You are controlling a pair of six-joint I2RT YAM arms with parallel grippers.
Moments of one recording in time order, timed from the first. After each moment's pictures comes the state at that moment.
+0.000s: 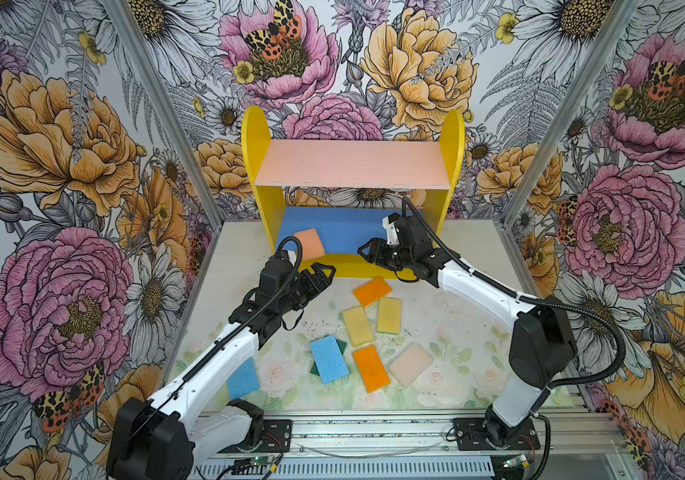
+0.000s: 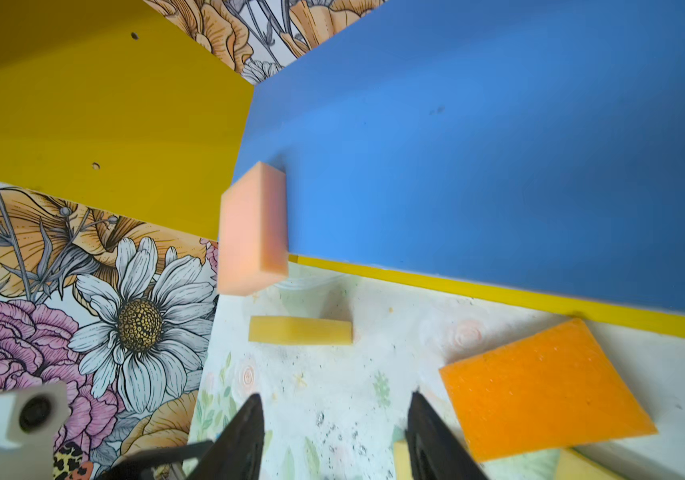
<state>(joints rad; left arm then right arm) -0.40 1.16 0.82 -0.09 0.23 -0.99 0.54 1.72 1.39 -0.28 -0.29 0.73</state>
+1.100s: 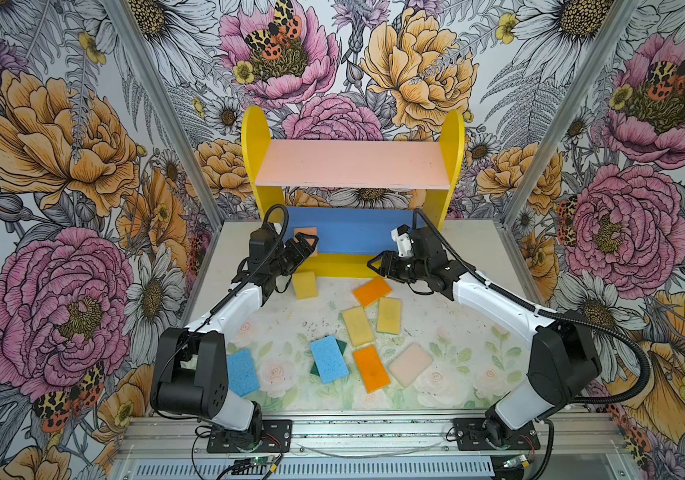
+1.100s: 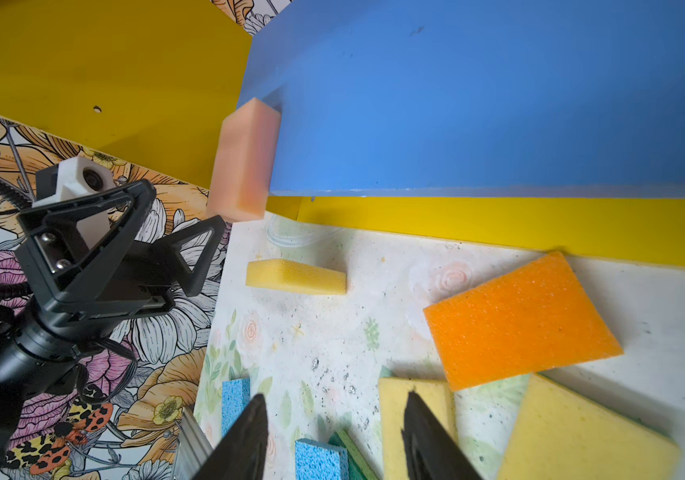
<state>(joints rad) -0.13 1.50 1.00 0.10 0.39 -0.89 0.51 1.62 1.25 -0.25 -0.40 0.71</state>
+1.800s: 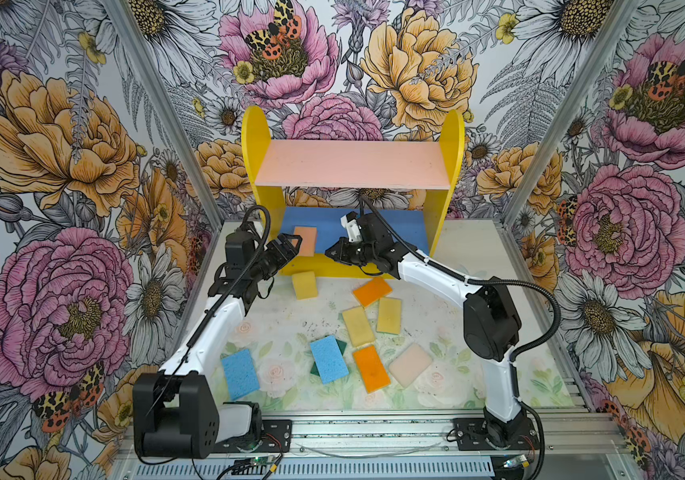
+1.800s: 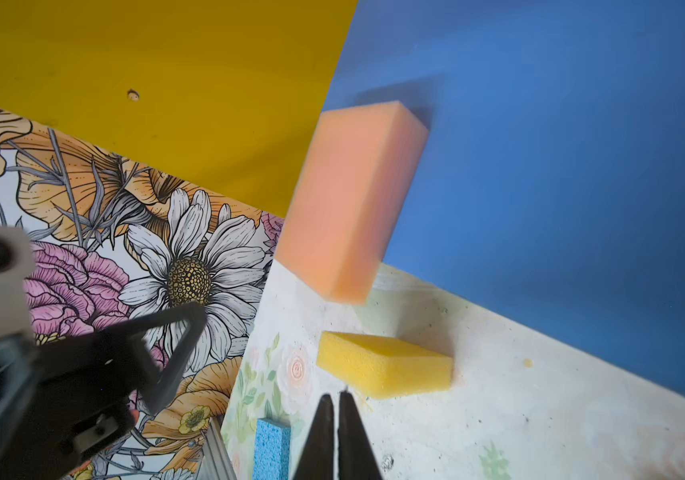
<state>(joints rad) -0.04 1.22 0.95 -0.09 0.39 -0.78 0.65 2.09 1.78 -0.22 -0.42 0.76</state>
